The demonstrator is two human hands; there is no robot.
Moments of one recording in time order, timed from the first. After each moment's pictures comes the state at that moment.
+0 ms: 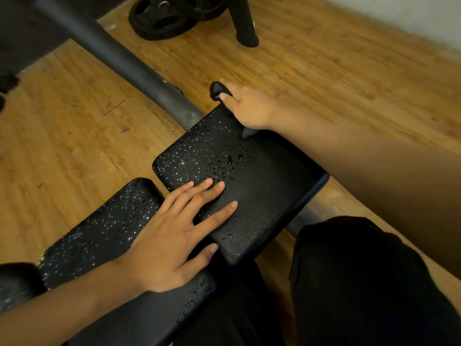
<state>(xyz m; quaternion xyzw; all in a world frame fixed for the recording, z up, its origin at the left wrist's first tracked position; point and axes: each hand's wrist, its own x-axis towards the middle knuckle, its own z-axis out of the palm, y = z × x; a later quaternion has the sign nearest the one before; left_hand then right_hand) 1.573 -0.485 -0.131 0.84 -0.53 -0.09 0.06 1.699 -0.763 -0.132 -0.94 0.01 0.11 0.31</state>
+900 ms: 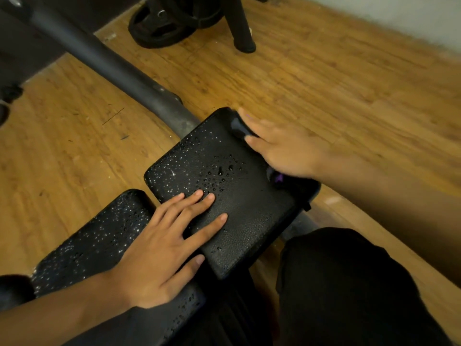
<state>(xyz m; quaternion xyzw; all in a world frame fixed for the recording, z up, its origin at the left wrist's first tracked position) 1.573 -0.487 -0.129 0.84 -0.54 -0.08 0.05 1.606 -0.802 -0.138 -0.93 -0.03 0.12 0.36</state>
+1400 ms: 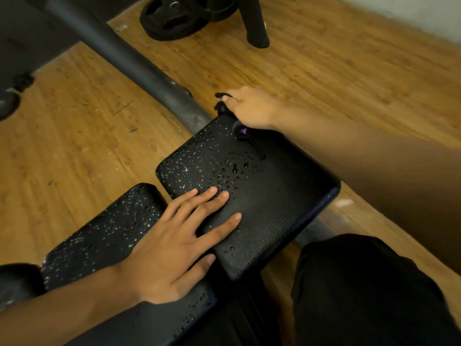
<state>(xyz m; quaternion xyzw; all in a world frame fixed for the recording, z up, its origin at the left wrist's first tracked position) 1.578 -0.487 -0.129 0.83 -0.55 -0.09 0.04 1.715 -0.763 -0.135 -0.94 -0.02 0.11 0.32</state>
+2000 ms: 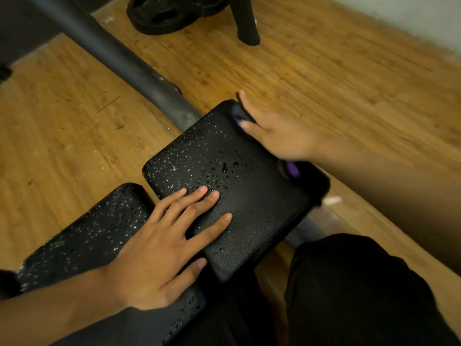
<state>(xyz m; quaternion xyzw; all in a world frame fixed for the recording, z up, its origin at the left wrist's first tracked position) 1.577 -0.487 -0.130 0.83 -0.55 -0.07 0.05 1.644 -0.795 -0.140 -0.93 -0.04 0.13 0.33</state>
